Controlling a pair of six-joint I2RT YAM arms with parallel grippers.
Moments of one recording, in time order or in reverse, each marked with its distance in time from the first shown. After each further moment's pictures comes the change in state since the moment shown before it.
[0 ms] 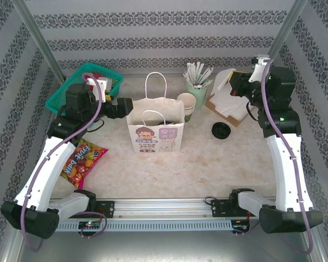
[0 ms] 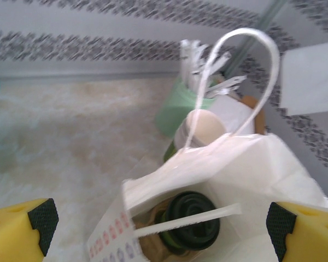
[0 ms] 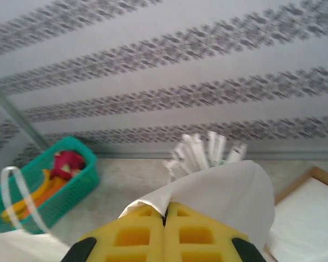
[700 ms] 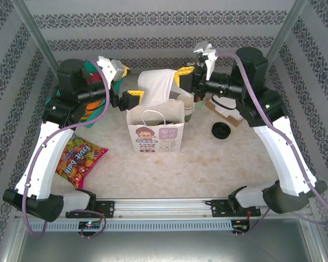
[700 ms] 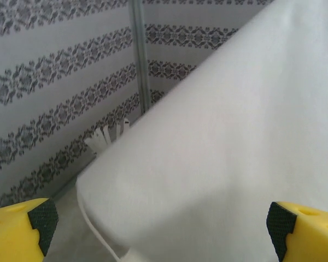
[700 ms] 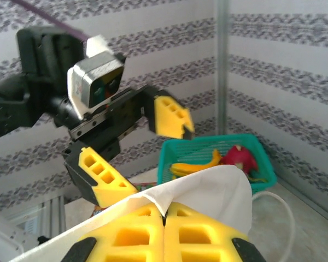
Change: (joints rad) left arm -0.029 0.180 0.383 -0.024 0.380 0.488; right arm 0.478 0.244 0.434 -0.123 -0.297 -0.211
